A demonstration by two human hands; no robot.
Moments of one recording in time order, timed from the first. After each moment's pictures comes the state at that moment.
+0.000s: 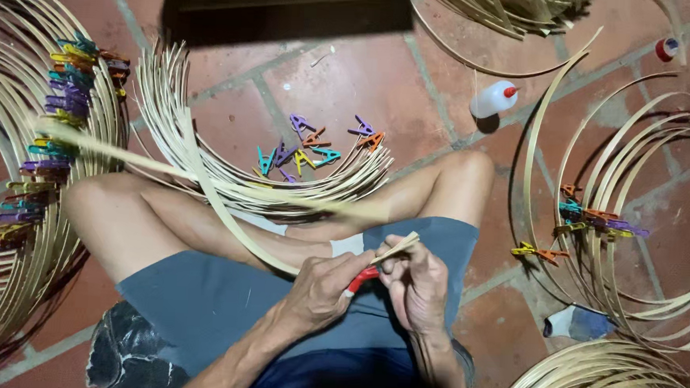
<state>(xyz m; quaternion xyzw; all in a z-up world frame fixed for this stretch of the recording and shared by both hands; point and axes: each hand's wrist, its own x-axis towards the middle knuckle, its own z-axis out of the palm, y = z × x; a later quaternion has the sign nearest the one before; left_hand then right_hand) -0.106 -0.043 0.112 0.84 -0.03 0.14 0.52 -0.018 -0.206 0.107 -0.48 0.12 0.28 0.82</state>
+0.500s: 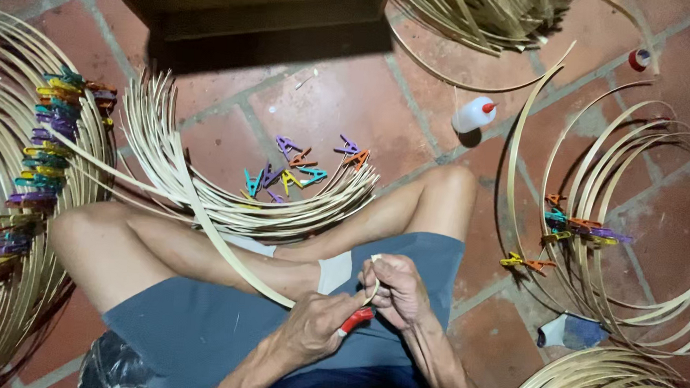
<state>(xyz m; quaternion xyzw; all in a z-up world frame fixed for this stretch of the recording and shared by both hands) -0.107 -0.054 0.115 0.85 -0.08 0.09 0.52 0.009 -0.228 0.068 -0.38 0.05 0.49 0.79</state>
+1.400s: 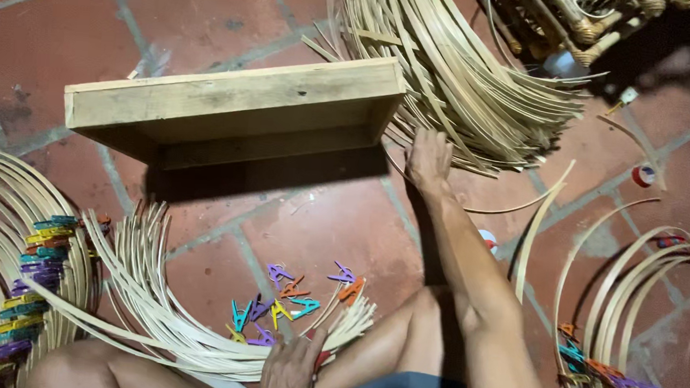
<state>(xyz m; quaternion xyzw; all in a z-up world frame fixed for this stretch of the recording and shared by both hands) -0.024 0.006 -0.055 0.96 0.10 0.00 0.27 0.484 -0.038 -0.068 -0.94 -0.31 -0.08 0.09</state>
